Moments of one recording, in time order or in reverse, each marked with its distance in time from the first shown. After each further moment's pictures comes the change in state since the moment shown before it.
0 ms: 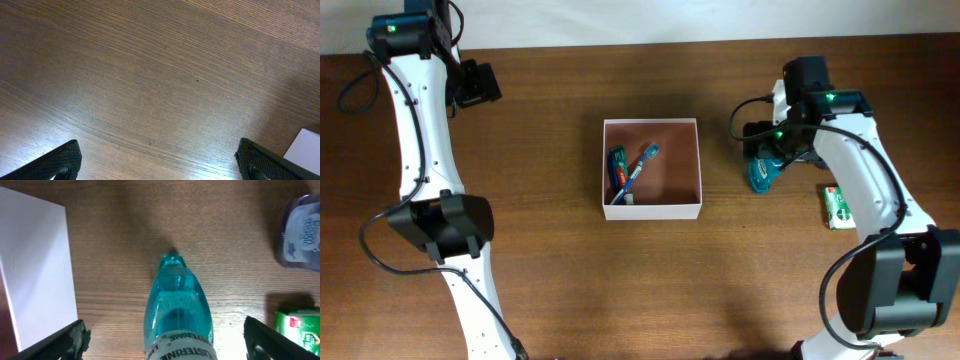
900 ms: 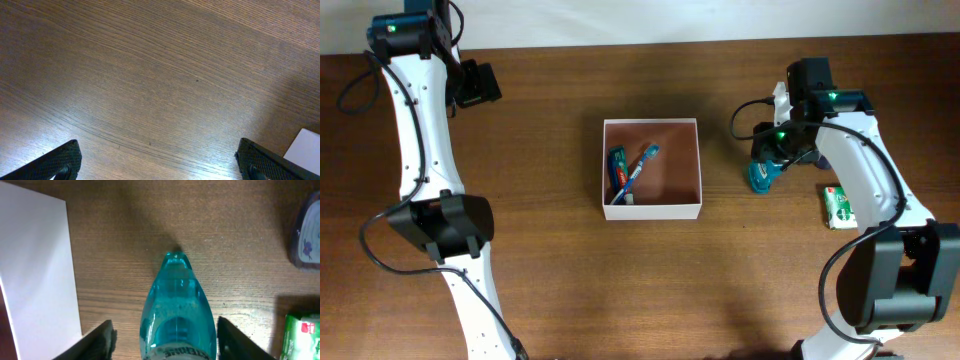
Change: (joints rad) left arm 0.000 0.000 0.000 0.000 0.000 0.000; right arm -0.019 0.023 0.000 -0.001 -0.039 -0.021
